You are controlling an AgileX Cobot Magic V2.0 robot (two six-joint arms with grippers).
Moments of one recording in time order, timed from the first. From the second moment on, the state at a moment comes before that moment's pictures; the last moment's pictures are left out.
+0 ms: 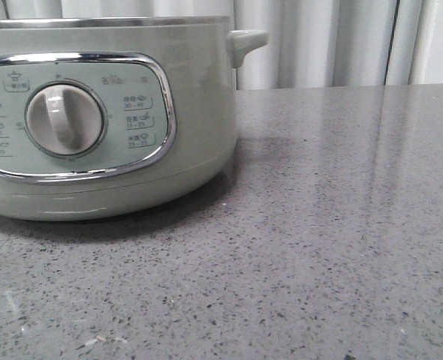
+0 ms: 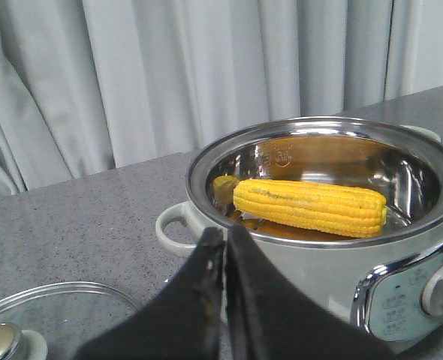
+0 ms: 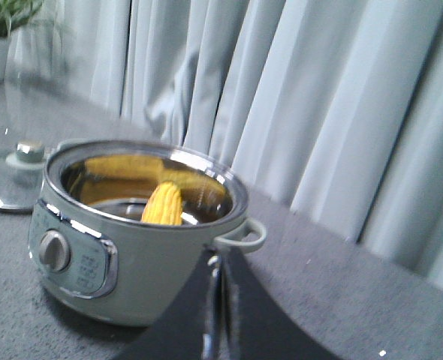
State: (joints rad) left arm -0.21 0.19 -0.59 -0.26 0.57 0.31; right arm 0.72 0.25 -0.53 -0.23 0.29 -0.05
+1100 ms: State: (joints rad) left arm -0.21 0.12 -0.35 -0.26 0.26 0.31; right arm 0.72 0.07 -0.48 -0.25 0.29 -0.06
